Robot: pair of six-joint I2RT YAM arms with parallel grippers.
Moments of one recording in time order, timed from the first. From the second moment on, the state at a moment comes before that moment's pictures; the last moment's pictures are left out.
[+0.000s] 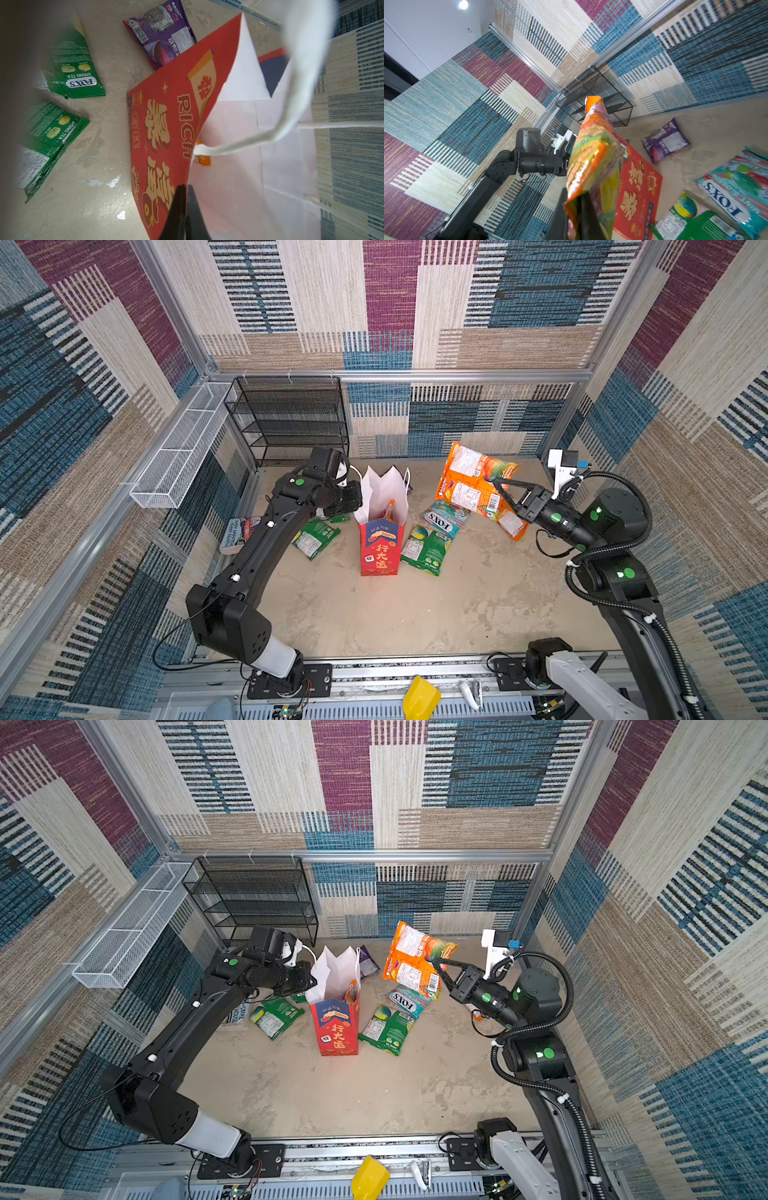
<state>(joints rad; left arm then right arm) -0.35 1.54 1.59 -0.95 0.25 -0.50 0.18 0.86 1.12 -0.21 -0.64 0.83</state>
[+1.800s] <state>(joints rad) -0.31 1.54 1.58 -0.93 0.27 -0.52 0.80 1.69 1.89 -0.72 -0.18 0.45</state>
